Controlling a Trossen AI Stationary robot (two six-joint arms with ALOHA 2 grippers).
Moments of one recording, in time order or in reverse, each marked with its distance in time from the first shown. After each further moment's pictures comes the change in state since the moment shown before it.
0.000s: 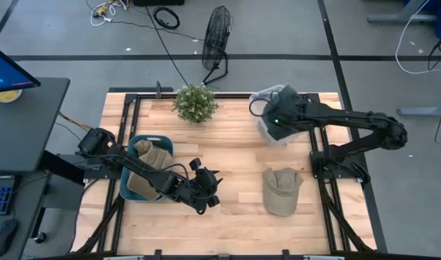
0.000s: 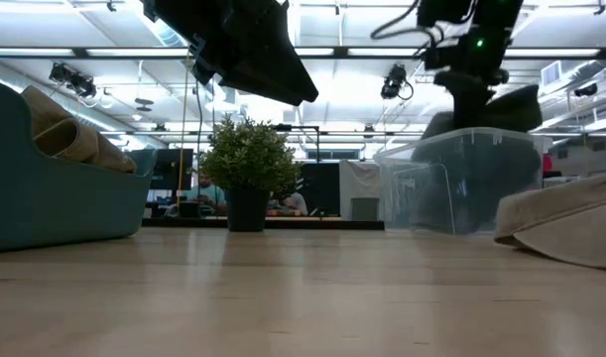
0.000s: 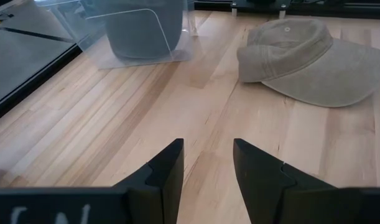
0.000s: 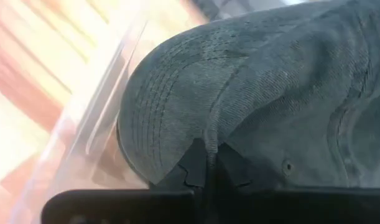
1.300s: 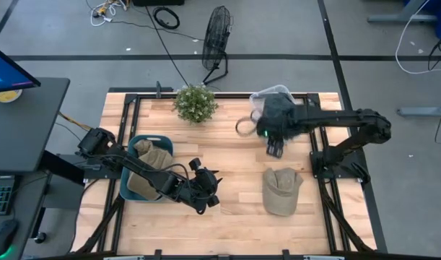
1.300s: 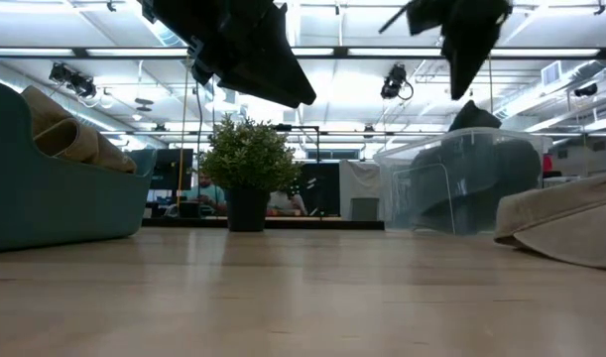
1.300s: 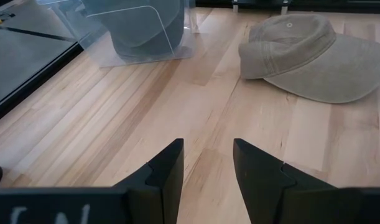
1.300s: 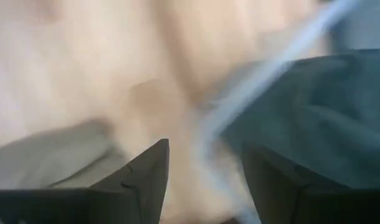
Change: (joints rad) left arm 0.000 0.000 0.000 -0.015 0.000 -0.002; right arm 0.217 0.198 0.333 -0.296 -0.241 -0.139
